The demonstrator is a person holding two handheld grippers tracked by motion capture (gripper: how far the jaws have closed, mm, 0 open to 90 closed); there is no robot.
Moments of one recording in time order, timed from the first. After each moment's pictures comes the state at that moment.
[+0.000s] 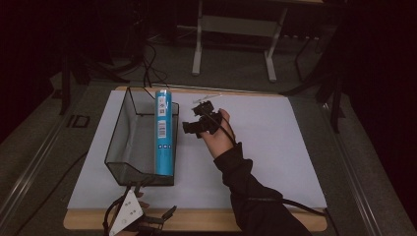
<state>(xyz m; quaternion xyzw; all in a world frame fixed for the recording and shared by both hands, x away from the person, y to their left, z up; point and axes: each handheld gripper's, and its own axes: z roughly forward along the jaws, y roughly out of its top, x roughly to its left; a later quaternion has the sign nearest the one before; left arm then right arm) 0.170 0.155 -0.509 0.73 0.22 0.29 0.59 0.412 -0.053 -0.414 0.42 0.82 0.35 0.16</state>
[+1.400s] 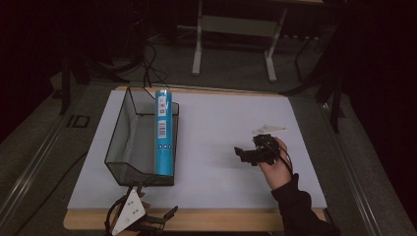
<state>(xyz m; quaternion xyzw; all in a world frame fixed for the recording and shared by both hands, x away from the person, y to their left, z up) 0.172 0.152 -0.511 0.73 0.22 0.28 0.58 0.352 -0.219 -0.453 0.42 0.81 0.36 0.17</state>
